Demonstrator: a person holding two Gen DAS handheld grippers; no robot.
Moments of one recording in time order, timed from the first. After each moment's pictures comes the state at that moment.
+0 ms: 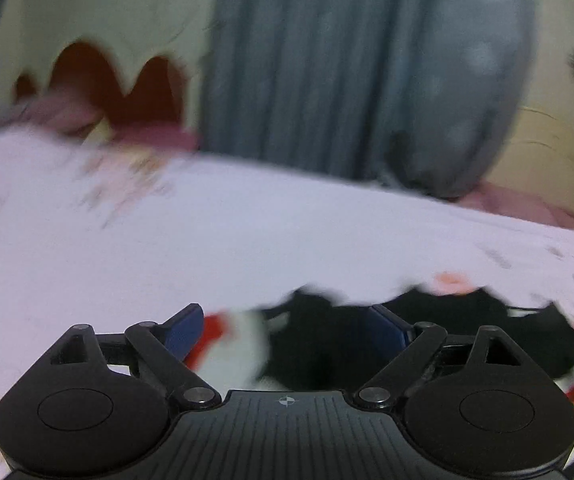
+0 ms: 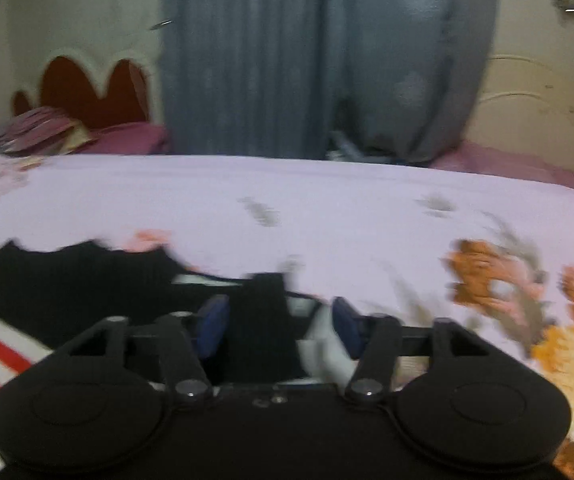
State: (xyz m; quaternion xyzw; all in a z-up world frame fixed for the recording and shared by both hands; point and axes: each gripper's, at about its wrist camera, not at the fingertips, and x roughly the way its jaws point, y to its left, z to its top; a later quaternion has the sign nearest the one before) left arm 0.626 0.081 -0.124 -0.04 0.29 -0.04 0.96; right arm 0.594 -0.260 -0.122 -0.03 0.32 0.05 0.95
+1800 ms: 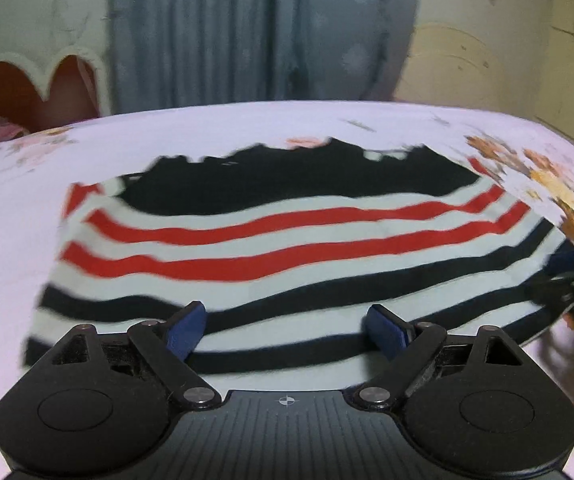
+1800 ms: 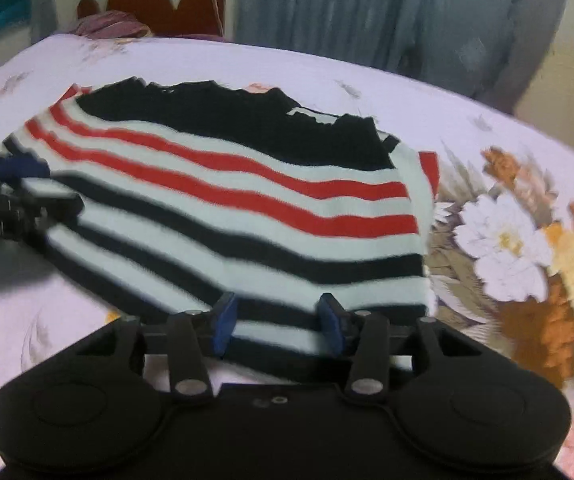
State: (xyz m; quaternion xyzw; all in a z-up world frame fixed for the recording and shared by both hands) left arm 0.481 0.013 -0.161 0.03 0.34 -0.13 0.93; right arm 0.452 -0.243 -0.154 -0.11 0.40 0.10 0.90
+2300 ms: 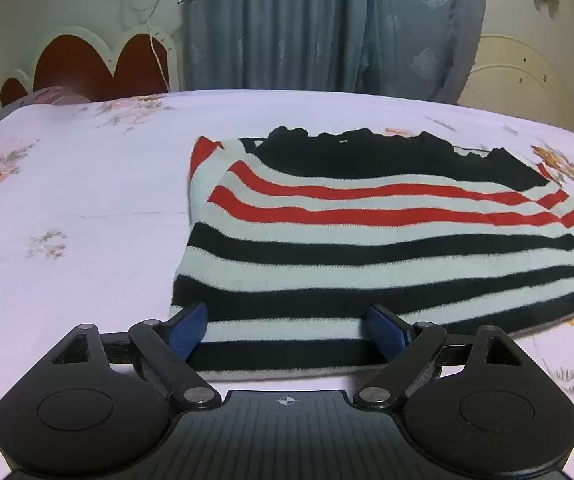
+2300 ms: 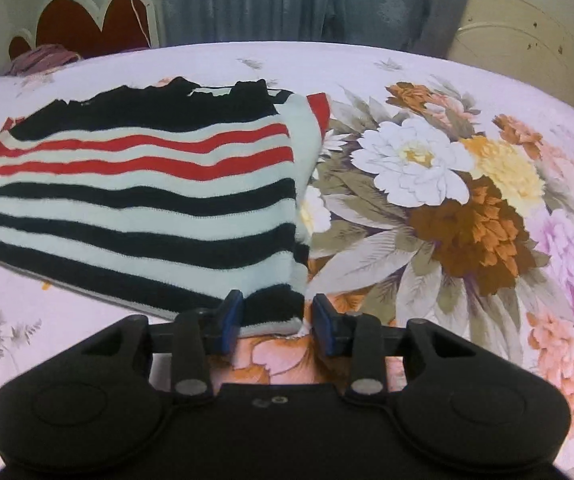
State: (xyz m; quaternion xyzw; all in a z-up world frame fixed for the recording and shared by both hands) left arm 0.455 0.085 -0.171 0.02 0.35 -0.05 0.93; right arm 0.428 -0.299 -0.161 -0.04 0.42 0.02 0.91
